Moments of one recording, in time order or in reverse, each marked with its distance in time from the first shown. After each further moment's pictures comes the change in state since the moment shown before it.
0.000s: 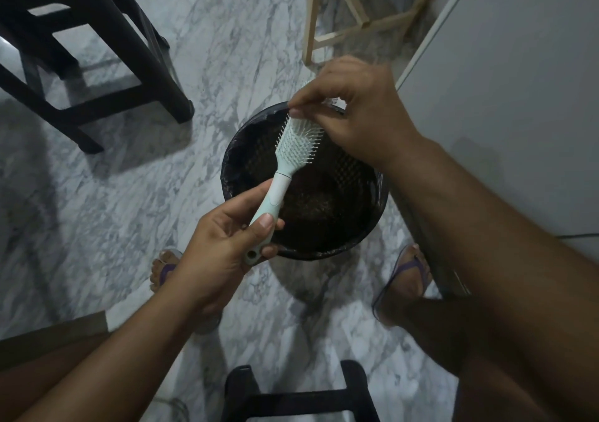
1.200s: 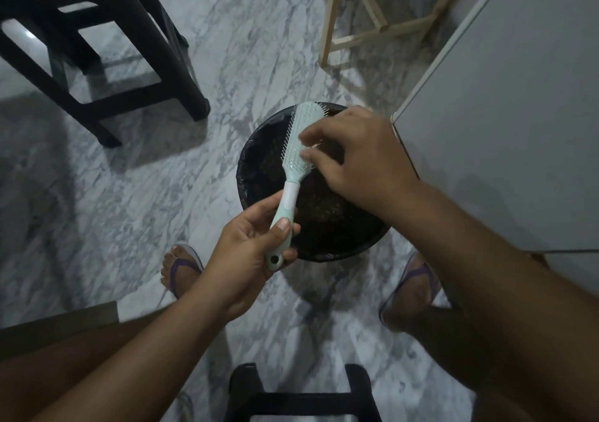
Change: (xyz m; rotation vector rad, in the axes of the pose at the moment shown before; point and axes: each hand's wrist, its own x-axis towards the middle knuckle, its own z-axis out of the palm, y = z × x) left_hand 0.001 -0.013 0.001 -0.140 0.091 -0.104; right_hand -0.032 -0.034 0.019 -0.132 -0.153 0.214
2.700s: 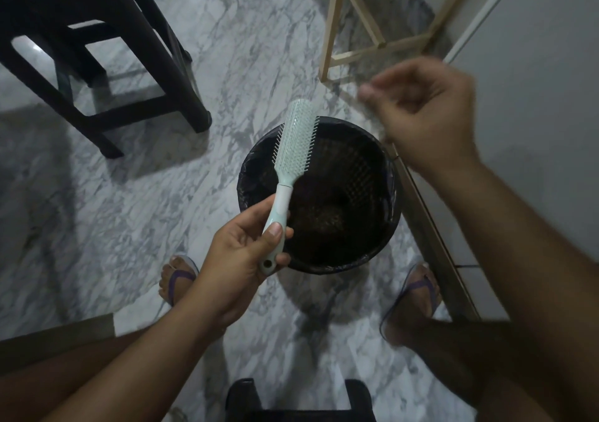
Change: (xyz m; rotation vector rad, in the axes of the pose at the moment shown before) left_hand 0.004 0.005 -0.005 0.020 0.019 0.087; right_hand 0.024 0.025 -0.045 0.453 0.379 0.231
